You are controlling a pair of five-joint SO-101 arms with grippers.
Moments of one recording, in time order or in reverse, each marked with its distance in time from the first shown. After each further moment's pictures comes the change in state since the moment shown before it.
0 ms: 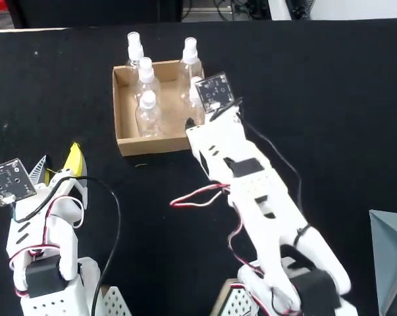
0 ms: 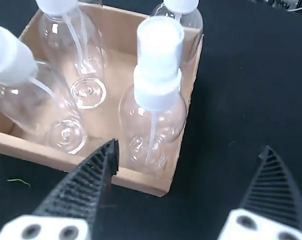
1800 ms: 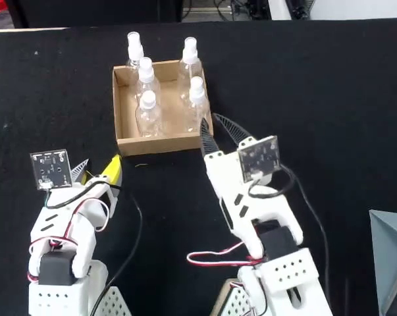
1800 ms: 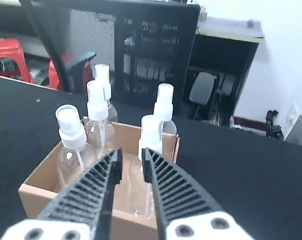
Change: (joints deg) left arm 15.0 0.2 6.2 0.0 -1.5; right arm 0.0 -53.5 25.0 0.1 0.0
